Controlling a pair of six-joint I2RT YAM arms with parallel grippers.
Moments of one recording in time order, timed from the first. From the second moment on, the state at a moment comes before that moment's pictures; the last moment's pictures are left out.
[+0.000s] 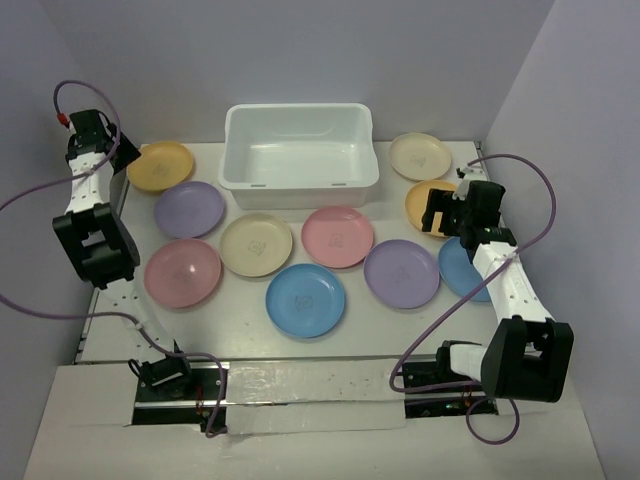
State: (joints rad) left arm 0.33 2.09 1.91 -0.51 -0.14 -0.35; right arm -0.12 1.20 0.84 -0.29 -0.14 0.05
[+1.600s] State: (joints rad) left arm 0.43 2.22 1.93 -0.49 0.25 -0.76; right arm -0.17 1.22 0.87 -0.32 -0.14 0.07
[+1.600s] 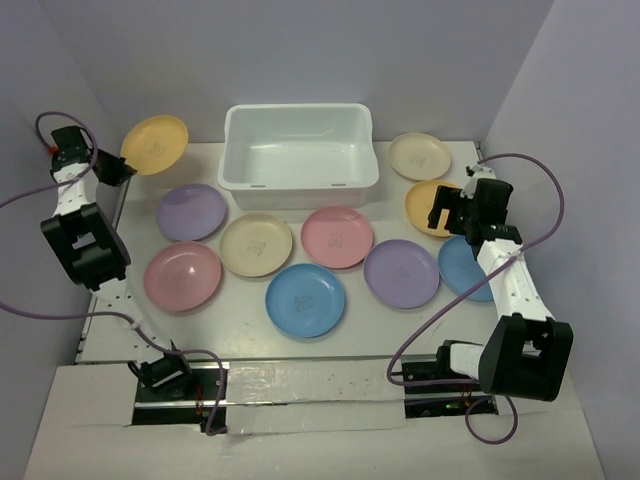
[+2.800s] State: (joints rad) left arm -0.36 2.31 2.10 -0.35 -0.24 -0.20; right arm -0.38 1.31 1.10 -0.50 -0.18 -0.02
